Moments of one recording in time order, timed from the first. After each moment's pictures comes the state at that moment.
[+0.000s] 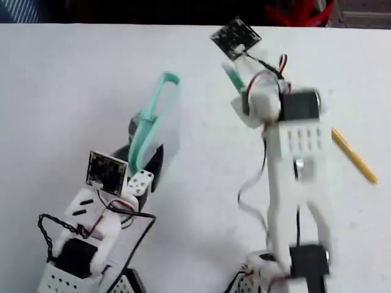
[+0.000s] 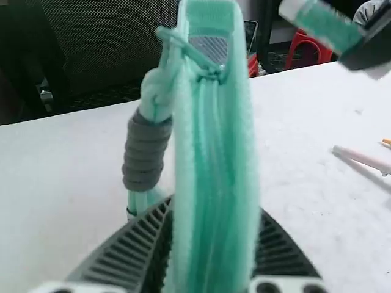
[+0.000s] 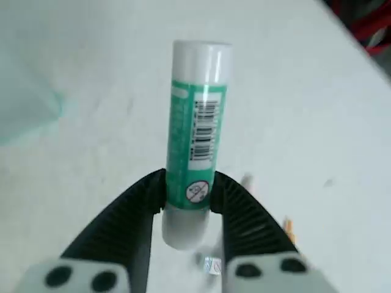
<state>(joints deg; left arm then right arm) 18.6 -89.9 81.0 38.3 0.3 -11.0 -14.3 -9.1 82.7 32.9</state>
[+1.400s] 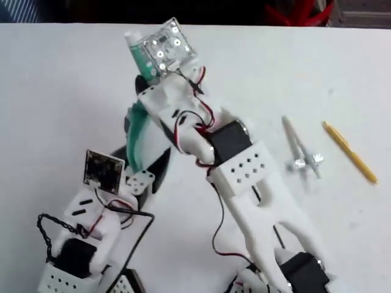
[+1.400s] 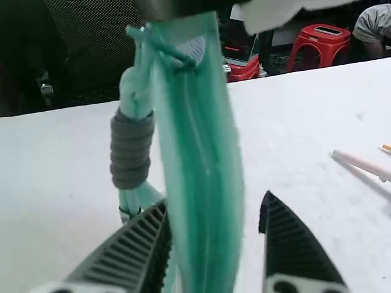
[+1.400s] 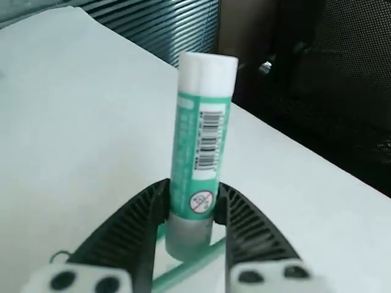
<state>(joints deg) 18.5 -89.9 81.0 38.5 2.3 -36.3 -18.1 6.1 46.2 9.5</state>
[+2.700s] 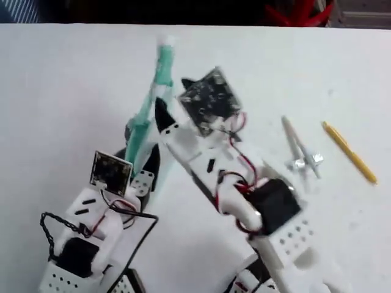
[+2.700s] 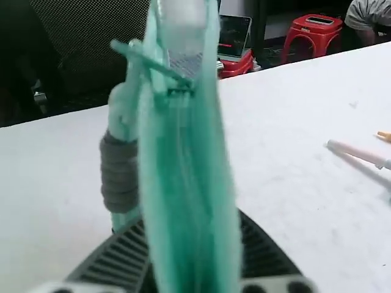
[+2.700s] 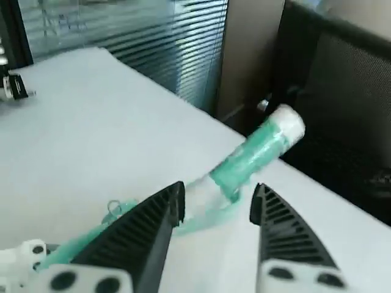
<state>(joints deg) 18.8 -89.8 81.0 38.6 -0.7 -38.8 -45.3 18.2 50.8 9.6</state>
